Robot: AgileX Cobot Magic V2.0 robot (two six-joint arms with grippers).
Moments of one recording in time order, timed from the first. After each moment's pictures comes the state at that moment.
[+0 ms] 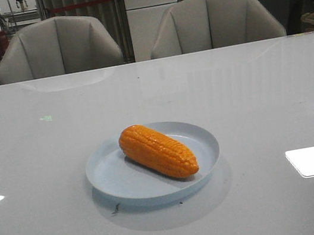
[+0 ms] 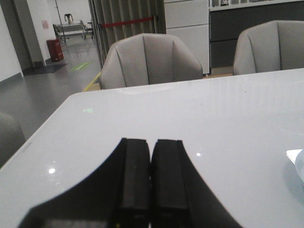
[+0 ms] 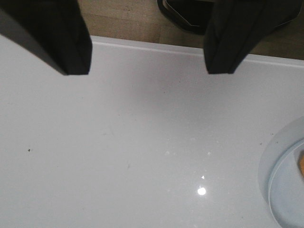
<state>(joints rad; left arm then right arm) -0.04 0.00 -0.07 0.01 0.18 0.13 -0.07 0.74 -0.76 0.11 0.98 -0.14</state>
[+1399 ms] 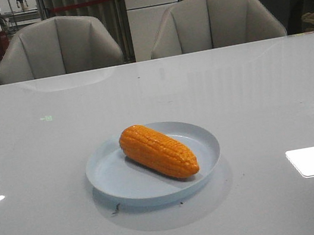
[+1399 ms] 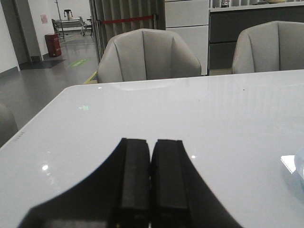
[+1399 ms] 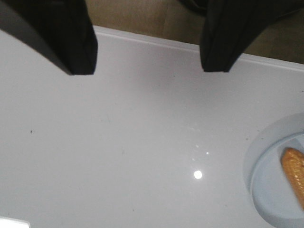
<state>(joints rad) -0.04 0.00 0.01 -0.03 0.10 0.14 0.01 0.59 -0.76 0.09 0.99 -0.14</state>
